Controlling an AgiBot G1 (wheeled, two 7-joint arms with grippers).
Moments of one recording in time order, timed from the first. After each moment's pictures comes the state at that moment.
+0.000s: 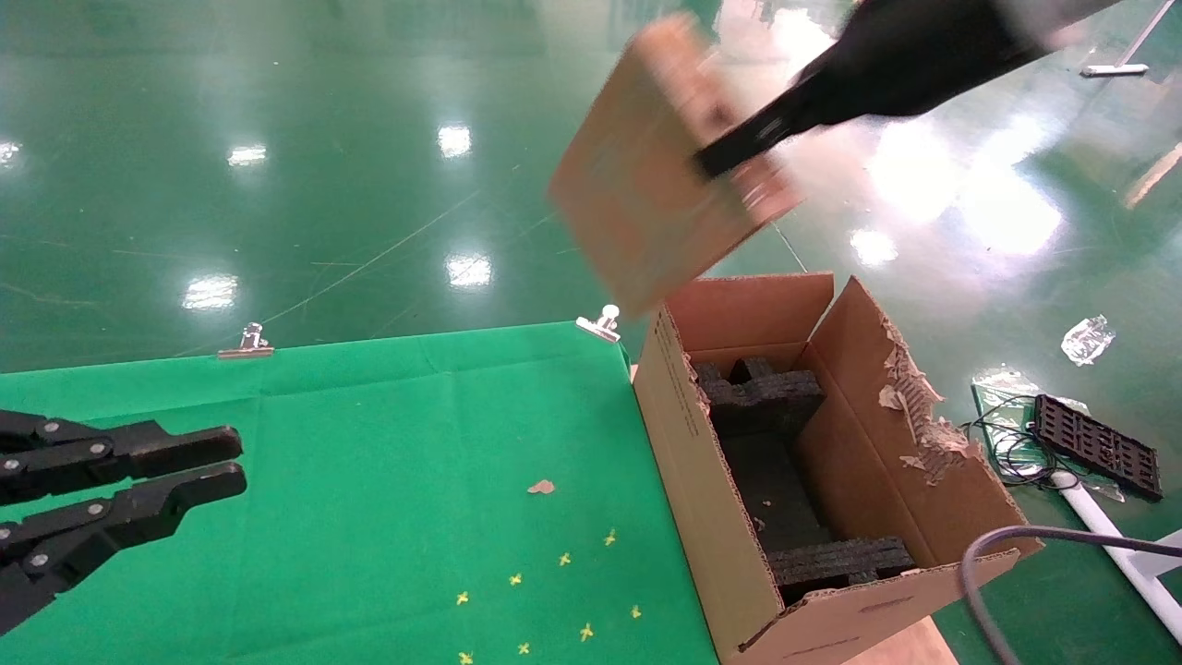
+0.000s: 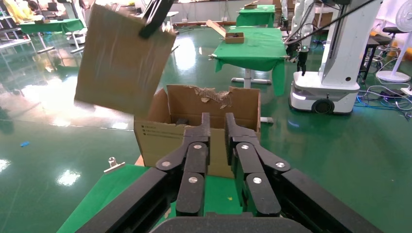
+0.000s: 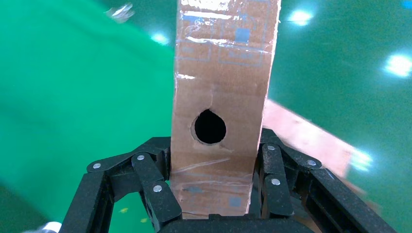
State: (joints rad) left arm -1.08 0.61 0.29 -1.28 0.72 1.49 -0.18; right arm 2.40 -0.84 -1.57 0.72 -1.28 -1.43 1.03
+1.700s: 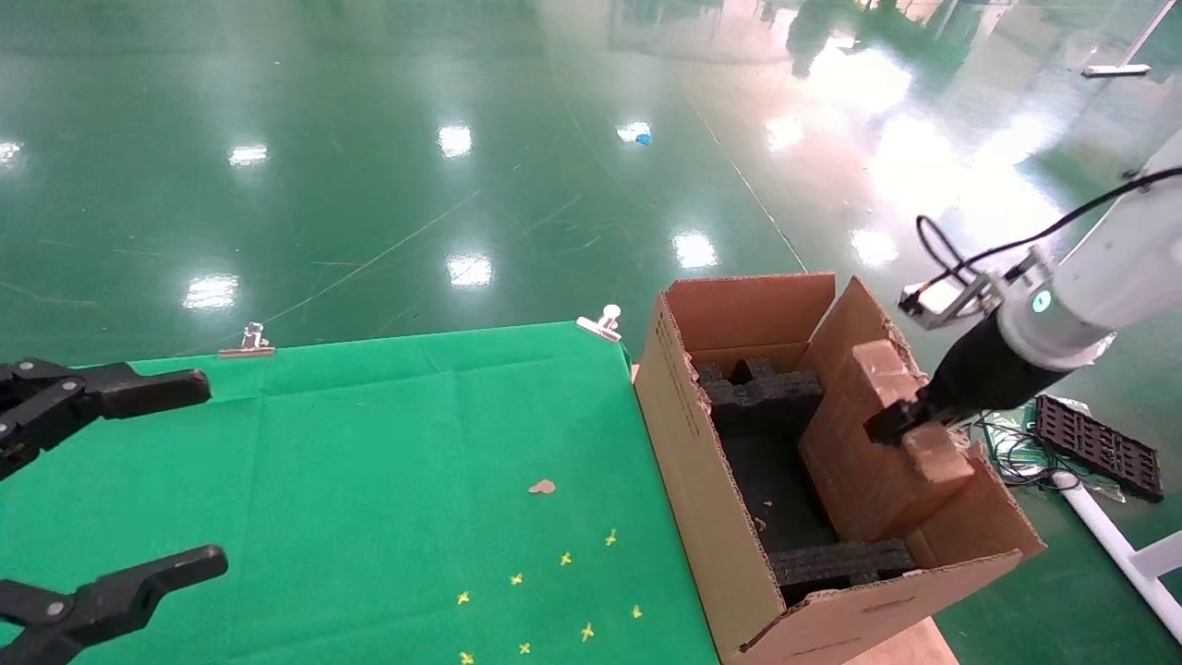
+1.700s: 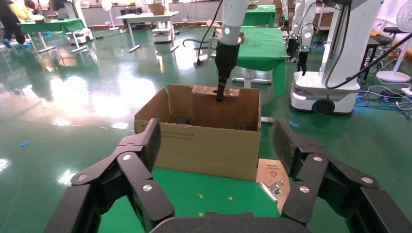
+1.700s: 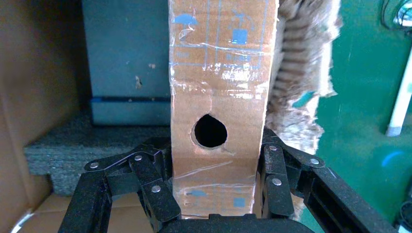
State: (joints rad) left arm -1.08 0.61 0.29 -1.28 0.72 1.49 -0.18; right arm 1.98 -0.84 -1.72 0.25 -1.44 -1.31 1.07
